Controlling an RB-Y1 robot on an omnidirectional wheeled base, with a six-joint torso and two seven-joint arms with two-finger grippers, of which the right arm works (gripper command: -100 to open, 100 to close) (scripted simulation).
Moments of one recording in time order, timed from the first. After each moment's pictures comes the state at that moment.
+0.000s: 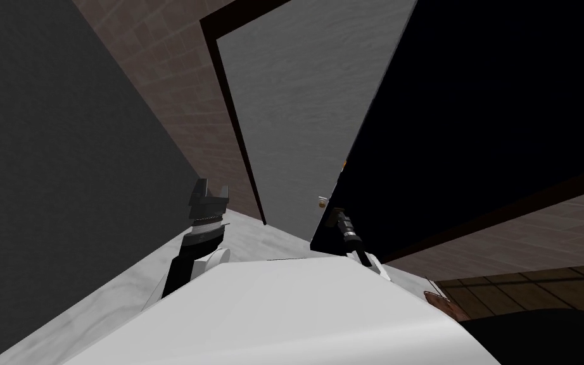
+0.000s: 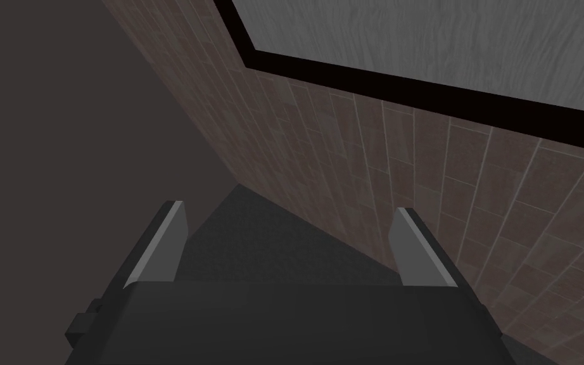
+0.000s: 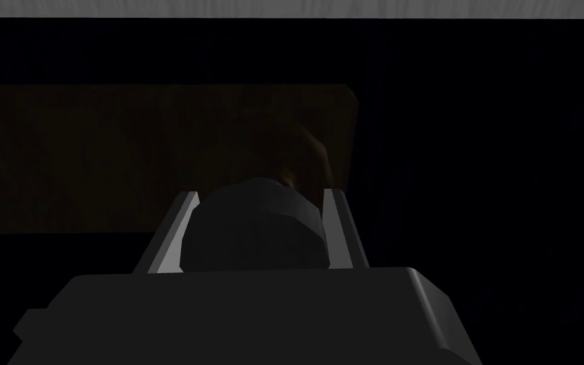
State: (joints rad) arm 0.30 -0.24 -0.23 -1.42 0.18 -0.40 -0.47
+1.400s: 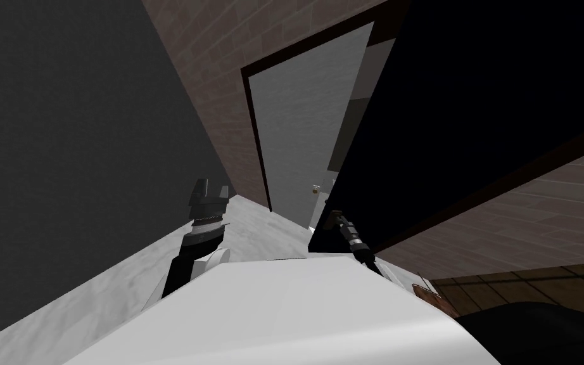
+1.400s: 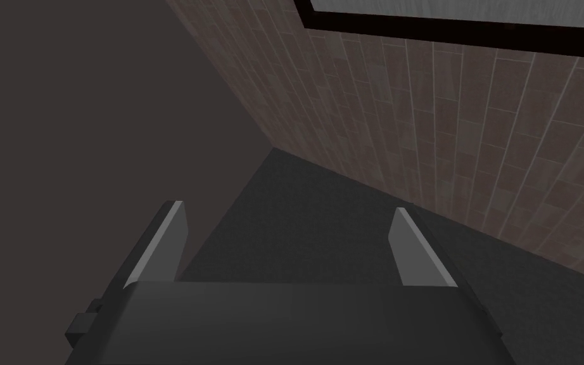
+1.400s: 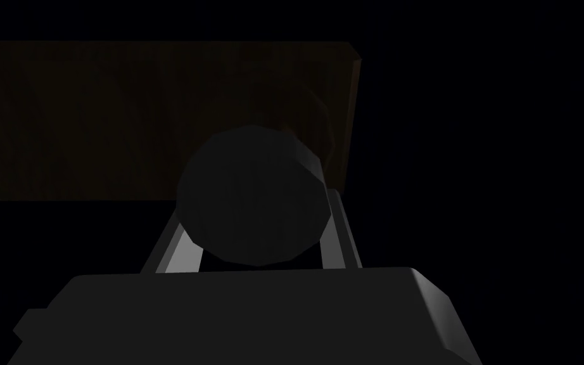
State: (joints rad) arm 0.43 -0.34 -0.17 -1.49 0.20 -0.51 -0.58
